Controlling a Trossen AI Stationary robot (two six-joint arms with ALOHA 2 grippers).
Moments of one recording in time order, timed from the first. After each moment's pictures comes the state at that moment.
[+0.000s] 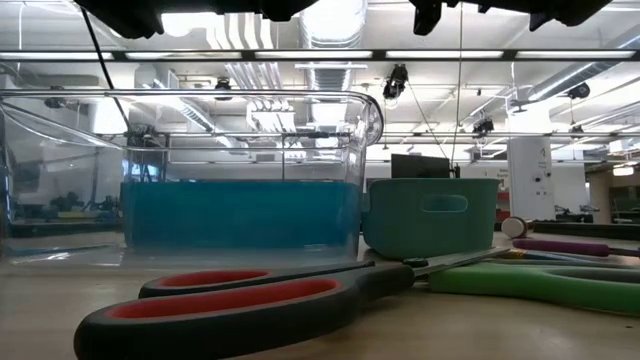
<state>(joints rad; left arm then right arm) -0.13 1.51 0.77 0.92 -0.31 0.70 -0.05 1.11 0.67 0.61 -0.14 0.07</state>
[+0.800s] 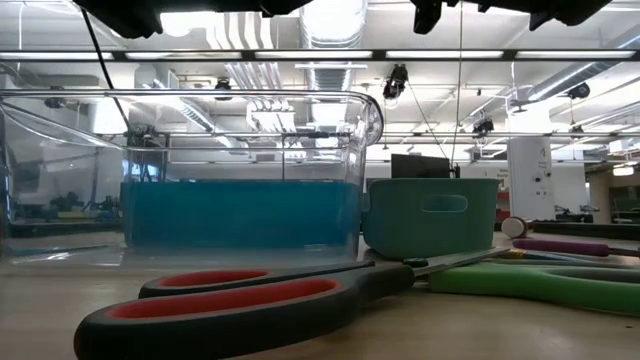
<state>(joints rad) -0.14 1.51 0.77 0.93 -0.31 0.64 -0.05 1.11 0.67 0.61 -0.13 0.06</state>
